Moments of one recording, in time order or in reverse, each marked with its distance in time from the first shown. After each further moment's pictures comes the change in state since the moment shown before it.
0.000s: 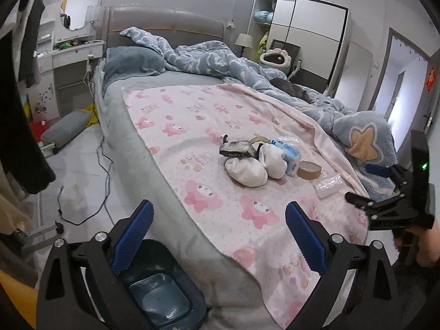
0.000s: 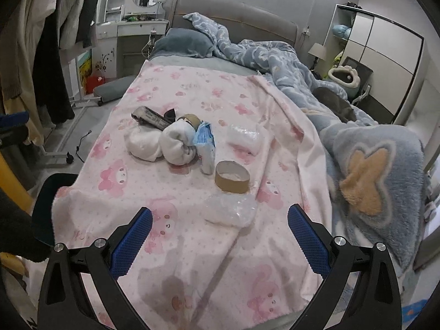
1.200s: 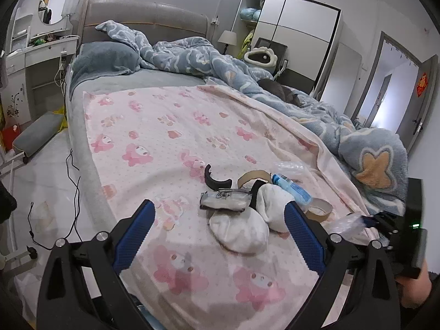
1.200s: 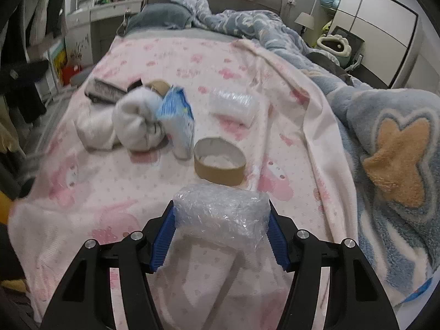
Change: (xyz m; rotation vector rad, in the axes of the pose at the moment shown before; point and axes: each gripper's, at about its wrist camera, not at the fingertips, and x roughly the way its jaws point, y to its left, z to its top) left arm 0.113 0.000 0.063 0.002 0.012 -0.108; right arm 0.063 -0.017 0.002 0.128 0.108 -0.025
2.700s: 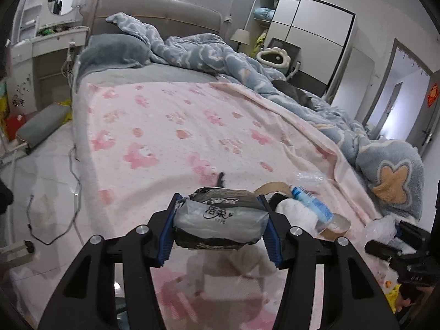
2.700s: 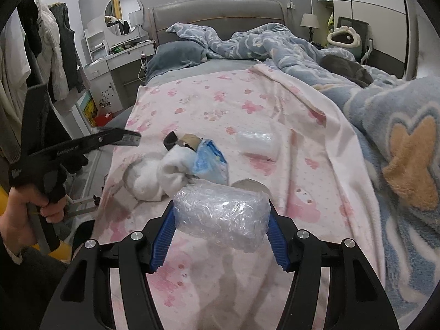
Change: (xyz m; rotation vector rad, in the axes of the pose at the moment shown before) left arm 0.026 0.018 0.007 -0.044 0.002 0.058; right arm -0.026 -0.013 0.022 0.147 -0.113 0.246
